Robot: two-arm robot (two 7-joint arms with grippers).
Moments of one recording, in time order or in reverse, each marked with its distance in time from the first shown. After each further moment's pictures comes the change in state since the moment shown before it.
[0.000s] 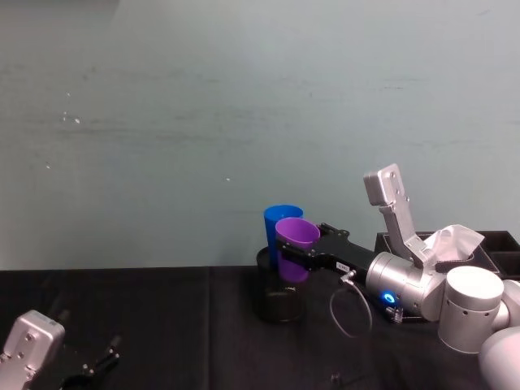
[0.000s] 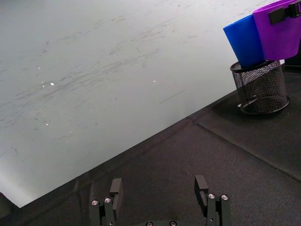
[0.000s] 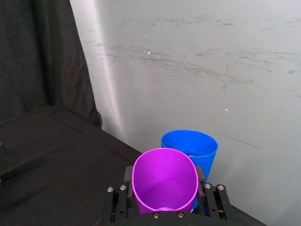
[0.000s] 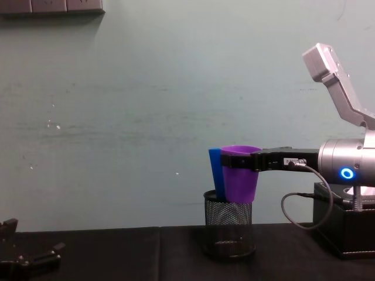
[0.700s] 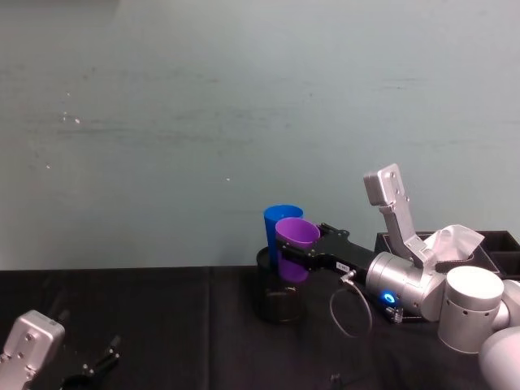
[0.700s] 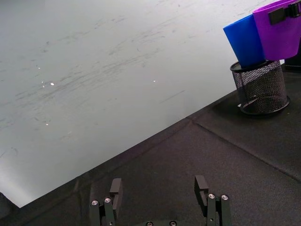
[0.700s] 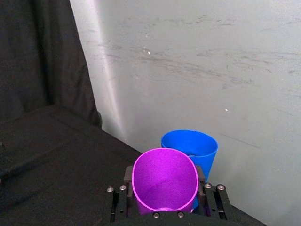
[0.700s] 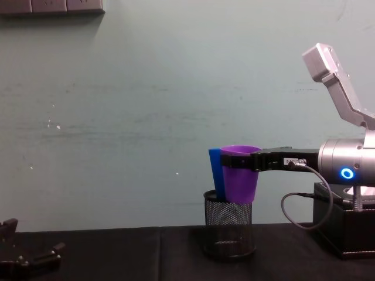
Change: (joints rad) left arm 0.000 0.000 0.000 0.000 0.000 0.000 0.000; right arm 0.000 0.000 0.000 0.000 0.000 0.000 0.000
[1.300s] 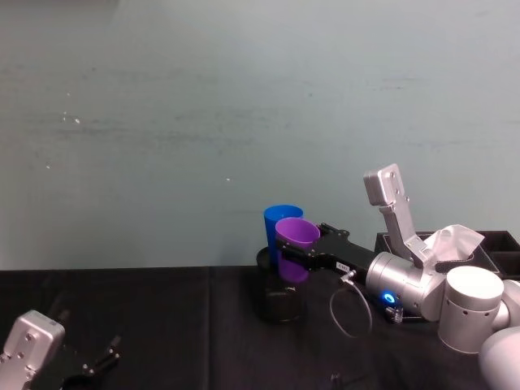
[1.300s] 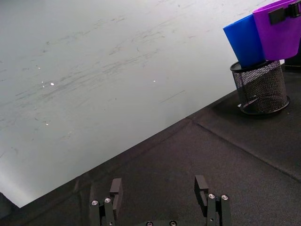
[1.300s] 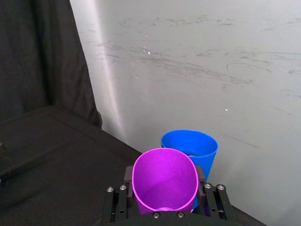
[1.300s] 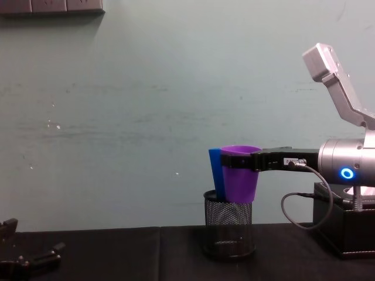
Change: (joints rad) left arm 0.000 0.000 0.000 0.000 0.000 0.000 0.000; right arm 0.000 0.000 0.000 0.000 0.000 0.000 0.000
